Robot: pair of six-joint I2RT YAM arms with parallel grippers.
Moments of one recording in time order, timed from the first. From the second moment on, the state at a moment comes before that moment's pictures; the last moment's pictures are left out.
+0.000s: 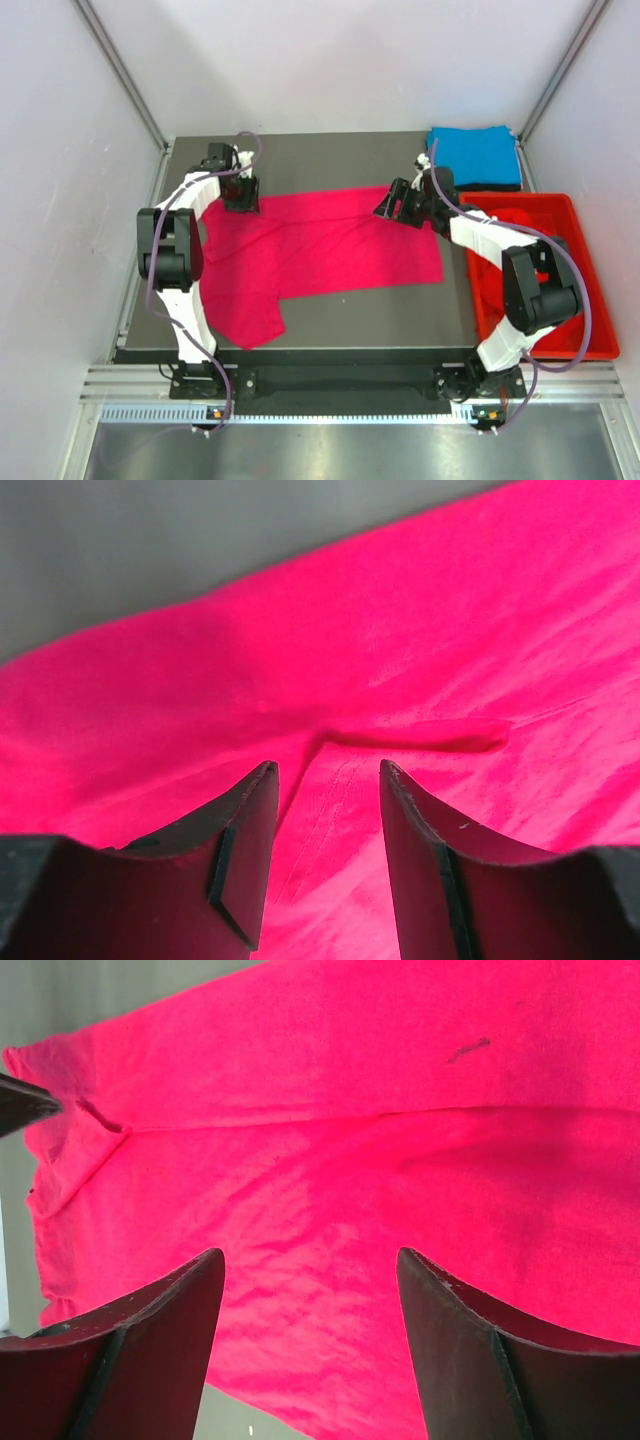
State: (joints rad) left arm -0.04 2.00 1.53 -0.57 0.24 0.06; right arm 0.30 1.64 1.01 -0.01 -0.29 0.56
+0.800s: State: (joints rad) left arm -0.04 2.06 1.55 -0.61 0.32 0.05; right arm 0.30 1.63 1.02 -0.01 -0.29 0.55
